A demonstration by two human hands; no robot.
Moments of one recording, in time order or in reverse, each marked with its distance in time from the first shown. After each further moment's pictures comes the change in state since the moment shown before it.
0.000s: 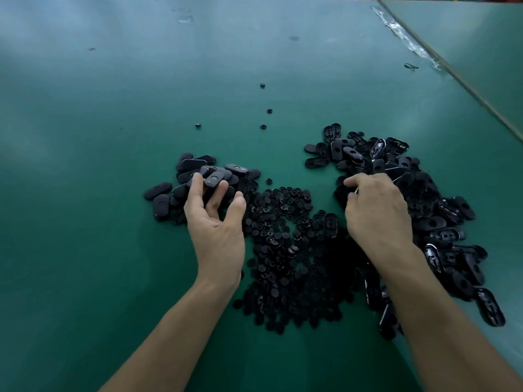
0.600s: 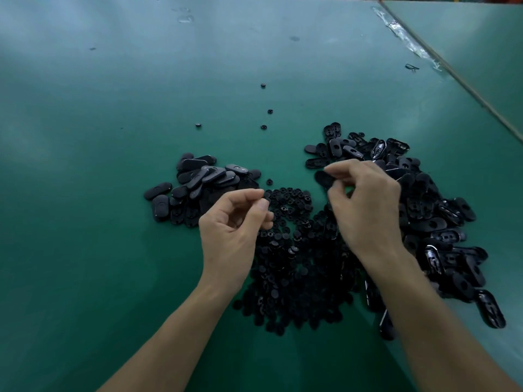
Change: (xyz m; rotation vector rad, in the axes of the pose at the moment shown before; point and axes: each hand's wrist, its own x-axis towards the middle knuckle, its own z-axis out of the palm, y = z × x) left_hand -0.012 0.006 0.000 0.111 -0.272 0.106; right_hand -0.009 -0.019 -0.005 0.414 0.238 -0.287
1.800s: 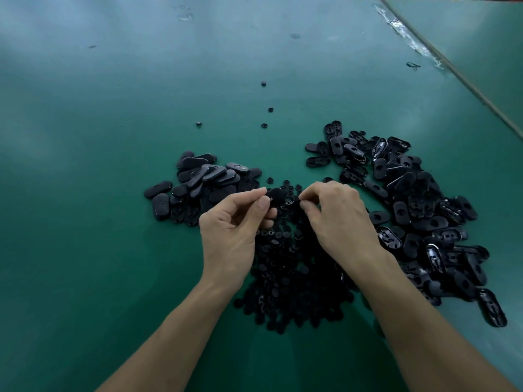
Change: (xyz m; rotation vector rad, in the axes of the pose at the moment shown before) left_hand 0.001 0.004 0.003 -0.096 -0.008 -0.046; right_hand -0.008 -0.006 0.020 -0.227 -0.352 0.045
